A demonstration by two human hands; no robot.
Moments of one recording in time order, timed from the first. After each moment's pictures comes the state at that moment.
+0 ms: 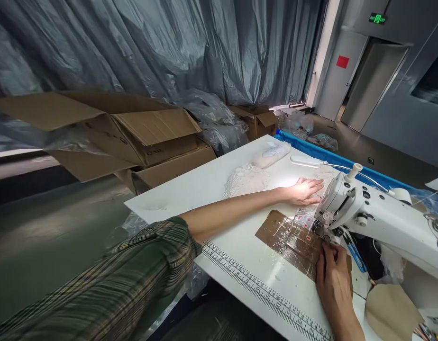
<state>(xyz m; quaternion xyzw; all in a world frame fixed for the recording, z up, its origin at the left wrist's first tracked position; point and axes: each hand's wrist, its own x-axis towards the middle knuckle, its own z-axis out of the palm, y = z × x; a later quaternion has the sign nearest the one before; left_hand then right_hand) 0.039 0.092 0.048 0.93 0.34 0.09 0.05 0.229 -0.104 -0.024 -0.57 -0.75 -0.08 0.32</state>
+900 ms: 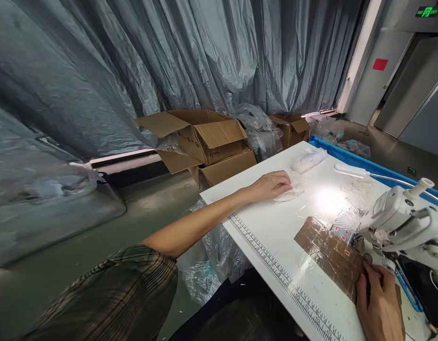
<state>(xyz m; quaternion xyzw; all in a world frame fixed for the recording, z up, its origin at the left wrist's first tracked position) -0.145 0.023 0.060 0.83 0.49 0.26 0.07 0.241 -0.096 -0.032 -0.53 -0.78 -0.14 0.31</state>
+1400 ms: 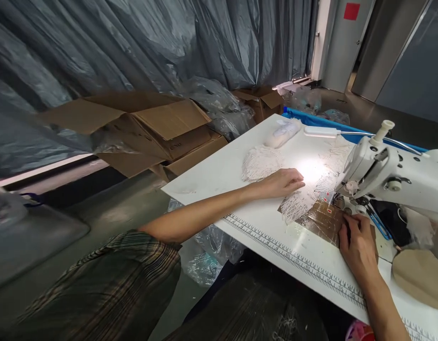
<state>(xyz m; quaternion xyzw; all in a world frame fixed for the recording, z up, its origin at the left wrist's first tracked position) -0.048 0.018 0.041 0.88 0.39 0.20 0.17 0.229 -0.105 -0.015 -0.58 -0.75 -0.06 0.32</state>
